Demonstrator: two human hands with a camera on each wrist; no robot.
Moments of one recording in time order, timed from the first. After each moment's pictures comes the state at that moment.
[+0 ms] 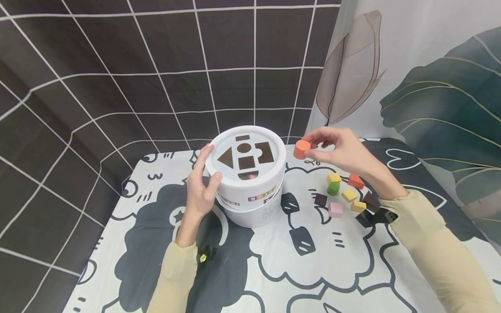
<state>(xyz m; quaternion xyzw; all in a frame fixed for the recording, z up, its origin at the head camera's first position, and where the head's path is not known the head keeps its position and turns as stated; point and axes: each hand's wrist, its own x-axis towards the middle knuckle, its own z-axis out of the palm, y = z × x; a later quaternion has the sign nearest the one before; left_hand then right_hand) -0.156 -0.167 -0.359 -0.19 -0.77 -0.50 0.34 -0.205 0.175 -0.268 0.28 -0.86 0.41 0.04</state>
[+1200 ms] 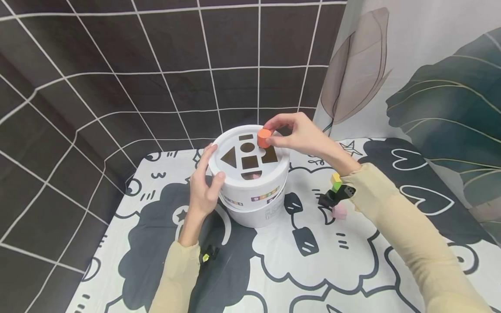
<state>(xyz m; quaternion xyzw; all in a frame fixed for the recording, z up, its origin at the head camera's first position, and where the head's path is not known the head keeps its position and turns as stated) -0.156 -0.167 -0.359 -0.19 -0.78 -0.50 0.32 -0.246 0.094 -0.253 0.33 -0.83 0.45 -0.01</state>
